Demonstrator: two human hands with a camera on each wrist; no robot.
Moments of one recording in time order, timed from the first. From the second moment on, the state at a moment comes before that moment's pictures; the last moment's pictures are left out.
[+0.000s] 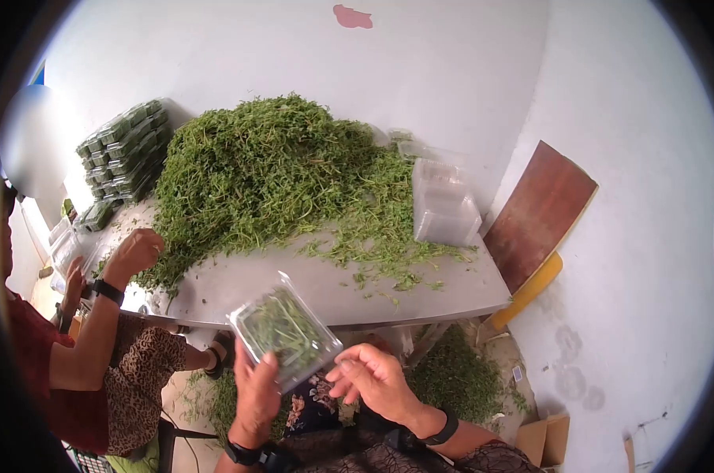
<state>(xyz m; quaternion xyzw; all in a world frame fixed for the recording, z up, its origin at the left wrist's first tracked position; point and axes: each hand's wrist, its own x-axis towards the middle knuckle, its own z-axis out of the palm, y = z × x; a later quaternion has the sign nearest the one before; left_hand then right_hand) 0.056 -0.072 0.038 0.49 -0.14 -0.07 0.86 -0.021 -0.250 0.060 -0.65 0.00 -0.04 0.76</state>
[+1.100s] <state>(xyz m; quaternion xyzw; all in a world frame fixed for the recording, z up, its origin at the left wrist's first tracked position) 0.168 -0.119 0.026 0.78 -0.42 0.29 0.36 0.058 -0.458 0.140 -0.92 -0.03 -0.40 -0.02</state>
